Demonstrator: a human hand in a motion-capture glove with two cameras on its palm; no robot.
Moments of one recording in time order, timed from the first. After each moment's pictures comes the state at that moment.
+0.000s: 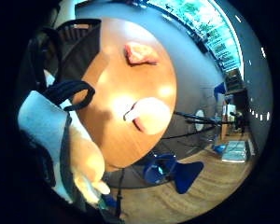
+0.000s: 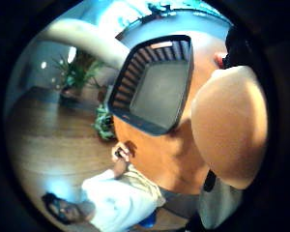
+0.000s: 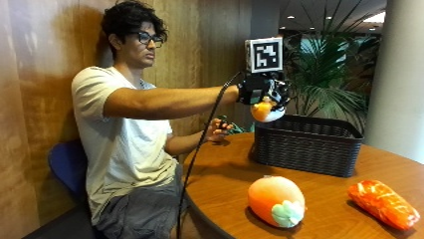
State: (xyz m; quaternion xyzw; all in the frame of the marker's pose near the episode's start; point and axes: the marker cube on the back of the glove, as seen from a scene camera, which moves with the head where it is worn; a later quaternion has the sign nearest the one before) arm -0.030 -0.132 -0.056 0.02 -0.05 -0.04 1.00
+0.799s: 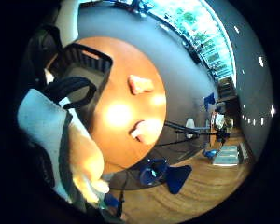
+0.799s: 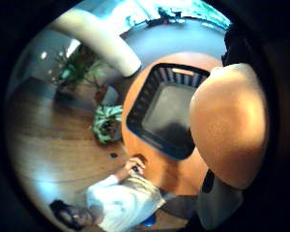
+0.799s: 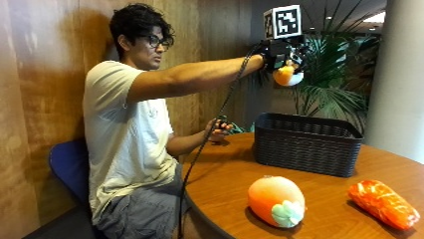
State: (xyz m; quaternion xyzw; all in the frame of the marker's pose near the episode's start) arm -0.119 -0.204 -0.148 0.04 0.02 -0.07 1.00
